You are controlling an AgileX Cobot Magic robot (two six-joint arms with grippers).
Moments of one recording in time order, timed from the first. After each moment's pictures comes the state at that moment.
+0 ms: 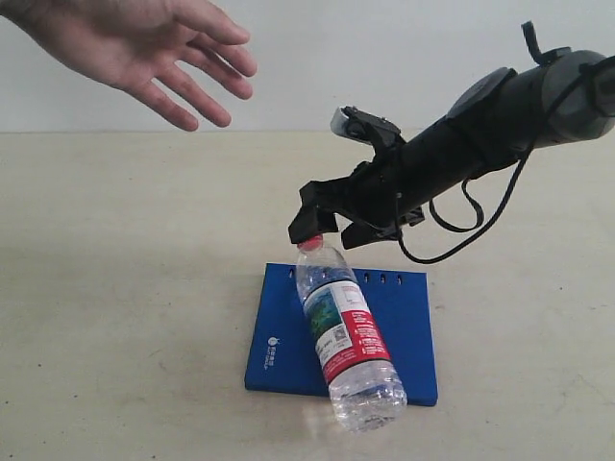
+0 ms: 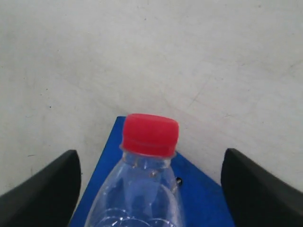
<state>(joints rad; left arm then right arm) 0.08 0.00 0.00 -0.03 0.39 -0.13 0.36 2.05 -1.31 1.03 0.69 -0.76</state>
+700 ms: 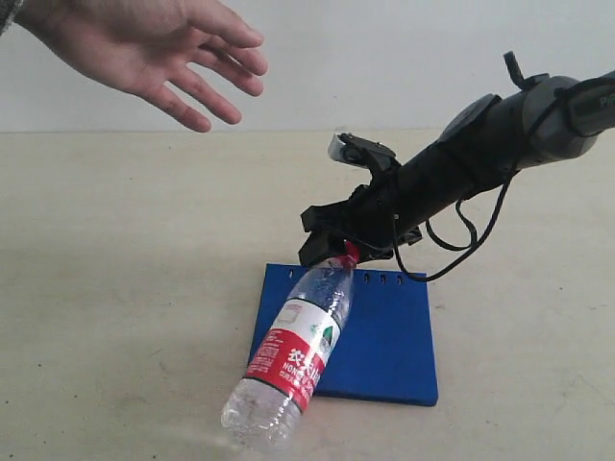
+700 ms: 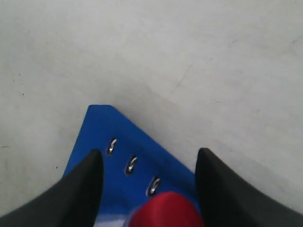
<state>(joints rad) 0.08 0.00 0.00 -0.03 0.39 -0.13 0.36 2.12 -1.31 1.03 0.69 -0.81</state>
